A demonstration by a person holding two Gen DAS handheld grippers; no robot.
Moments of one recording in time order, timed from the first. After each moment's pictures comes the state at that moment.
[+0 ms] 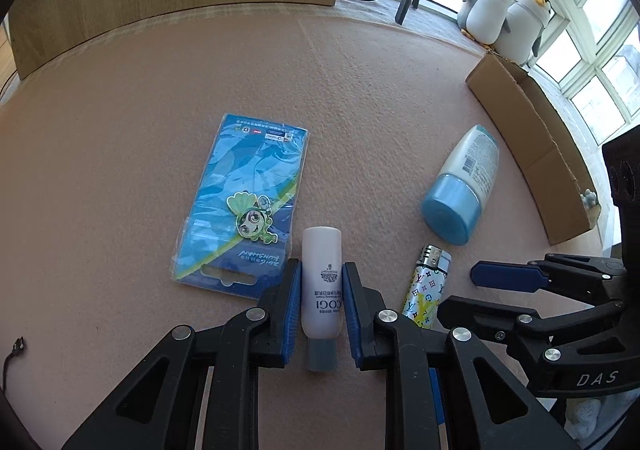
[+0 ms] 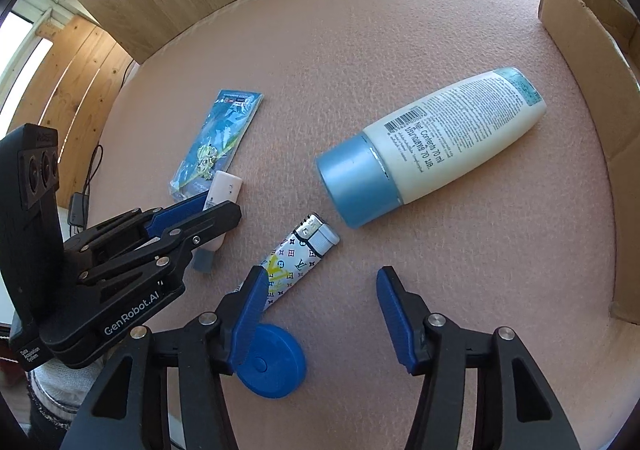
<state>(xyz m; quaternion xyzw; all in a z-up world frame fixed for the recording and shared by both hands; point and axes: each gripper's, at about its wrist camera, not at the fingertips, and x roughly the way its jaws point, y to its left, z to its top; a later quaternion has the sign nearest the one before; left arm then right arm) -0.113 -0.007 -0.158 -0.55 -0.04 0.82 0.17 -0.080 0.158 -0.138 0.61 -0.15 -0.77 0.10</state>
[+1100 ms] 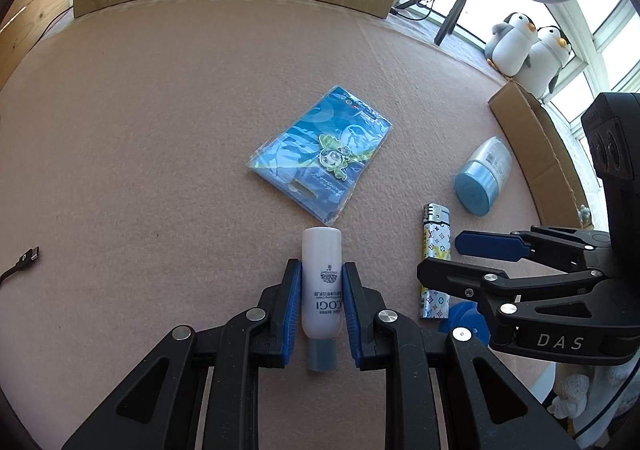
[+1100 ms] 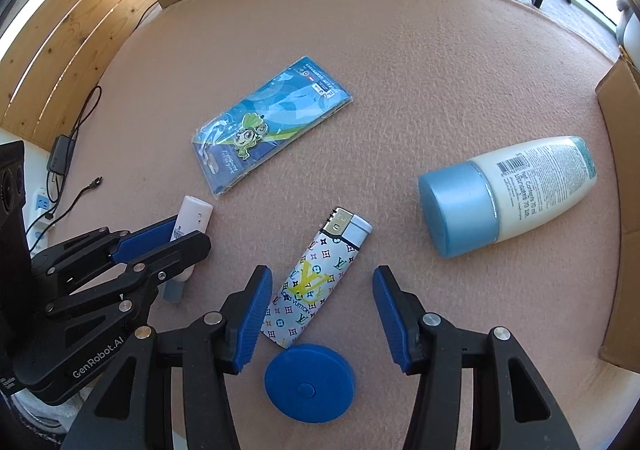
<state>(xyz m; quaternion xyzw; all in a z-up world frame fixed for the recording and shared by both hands) -0.080 -0.069 -0.158 -0.55 -0.10 0.82 0.13 -0.094 0.089 -0.139 0.63 -0.03 -0.77 0.12</state>
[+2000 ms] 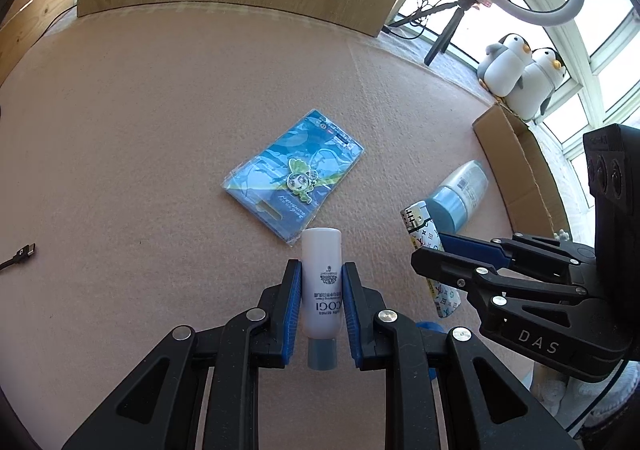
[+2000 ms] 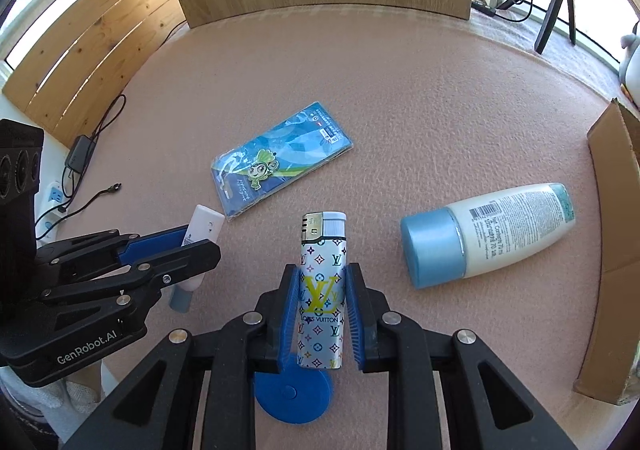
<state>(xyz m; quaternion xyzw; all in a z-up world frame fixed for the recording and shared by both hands) -0.084 -0.053 -0.134 -0.53 -0.13 0.82 0.14 -0.079 0.121 -0.110 0.57 -0.02 -0.81 0.15</state>
